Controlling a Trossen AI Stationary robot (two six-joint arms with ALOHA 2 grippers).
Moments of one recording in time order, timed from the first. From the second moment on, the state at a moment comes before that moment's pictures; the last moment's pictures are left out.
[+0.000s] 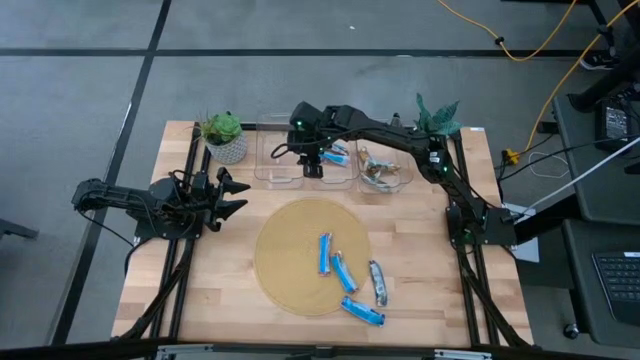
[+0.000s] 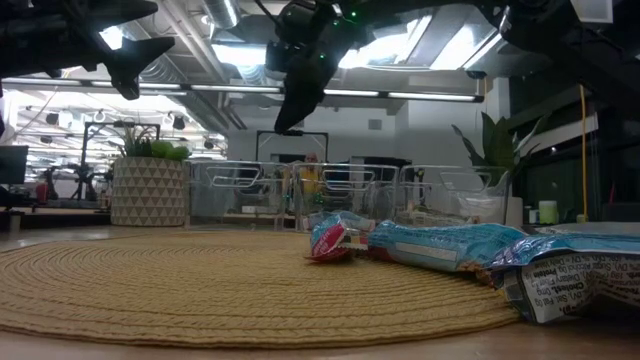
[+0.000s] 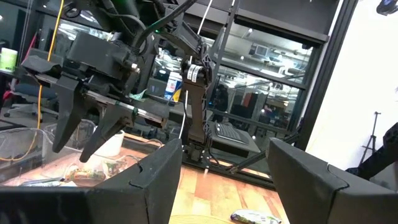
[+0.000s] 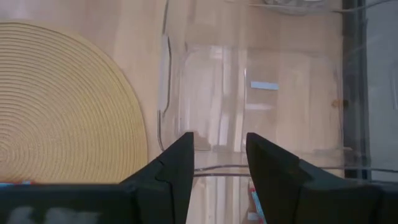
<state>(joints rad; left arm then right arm) -0.09 0.12 0.01 0.40 -0.19 -0.27 -0.32 2.31 2.35 -1.05 -0.15 -0.40</state>
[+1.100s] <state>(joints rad) -0.09 0.12 0.01 0.40 -0.19 -0.27 -0.16 2.28 2.27 -1.19 -0.11 -0.23</state>
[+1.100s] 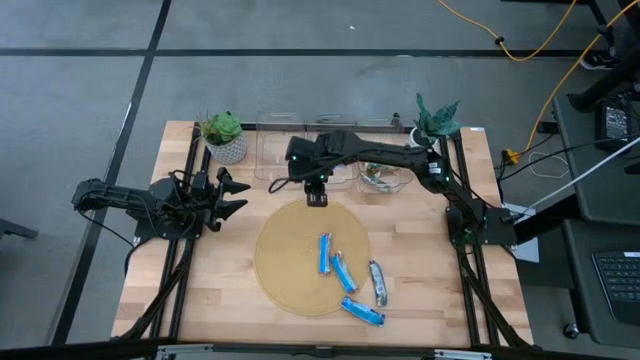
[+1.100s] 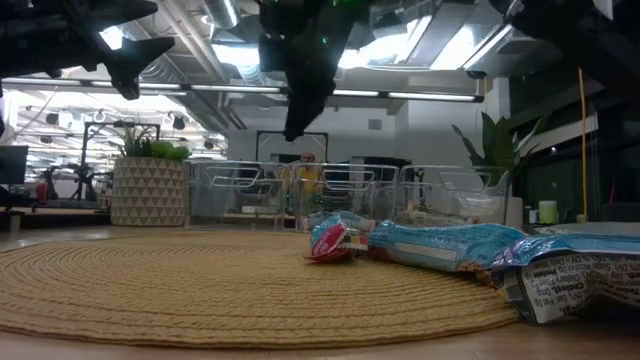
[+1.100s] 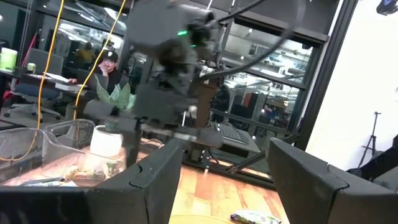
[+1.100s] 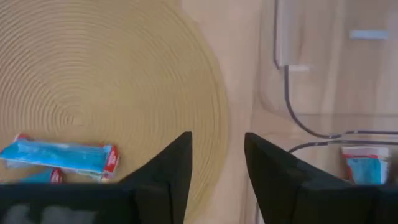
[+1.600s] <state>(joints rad) -0.09 0.12 0.01 0.40 -0.19 -0.27 0.05 2.26 2.27 -1.28 0.04 0.34</state>
